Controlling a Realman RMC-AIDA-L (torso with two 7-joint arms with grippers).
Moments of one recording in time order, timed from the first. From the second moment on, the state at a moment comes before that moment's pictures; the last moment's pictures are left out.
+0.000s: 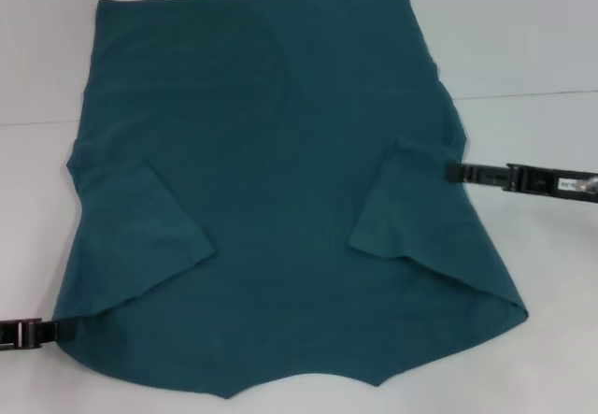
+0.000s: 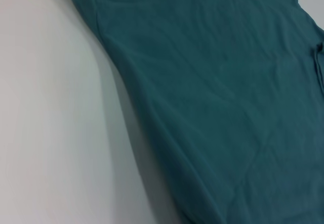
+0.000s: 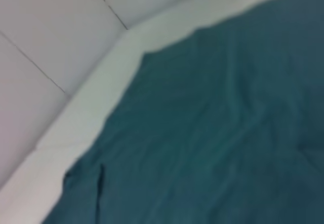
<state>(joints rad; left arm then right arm) -0.46 -2.09 0.51 0.89 2.46 1.46 -2.10 0.56 1.97 -0.66 -0.61 -2.01 -1.24 2.02</state>
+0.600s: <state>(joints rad) -0.45 -2.08 0.51 0.89 2.46 1.46 -2.10 0.54 1.96 -0.66 -0.66 -2.29 -1.29 2.26</state>
